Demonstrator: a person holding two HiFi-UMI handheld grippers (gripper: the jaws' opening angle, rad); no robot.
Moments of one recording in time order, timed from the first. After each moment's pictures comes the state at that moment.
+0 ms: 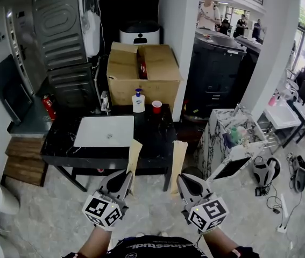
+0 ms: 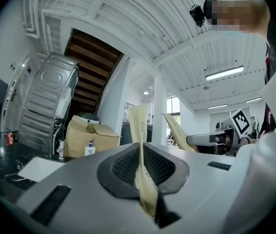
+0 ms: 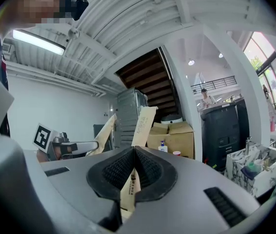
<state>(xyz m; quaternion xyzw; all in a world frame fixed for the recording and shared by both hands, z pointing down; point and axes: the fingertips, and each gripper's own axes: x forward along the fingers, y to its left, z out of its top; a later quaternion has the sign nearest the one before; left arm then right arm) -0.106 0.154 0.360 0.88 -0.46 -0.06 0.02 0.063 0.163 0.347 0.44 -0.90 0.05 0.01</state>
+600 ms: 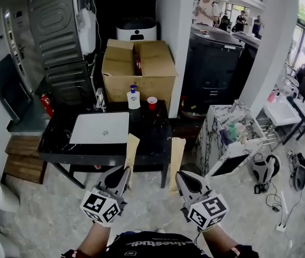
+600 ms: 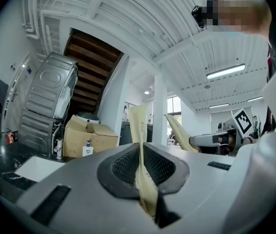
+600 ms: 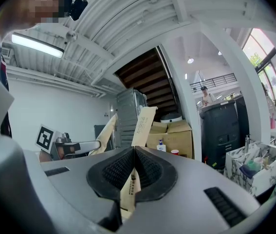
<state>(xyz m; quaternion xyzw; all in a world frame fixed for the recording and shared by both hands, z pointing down) -0.073 0.149 0.360 0.88 -0.47 -0.05 0.02 0.099 0.163 0.351 0.43 -0.90 0.06 0.00</state>
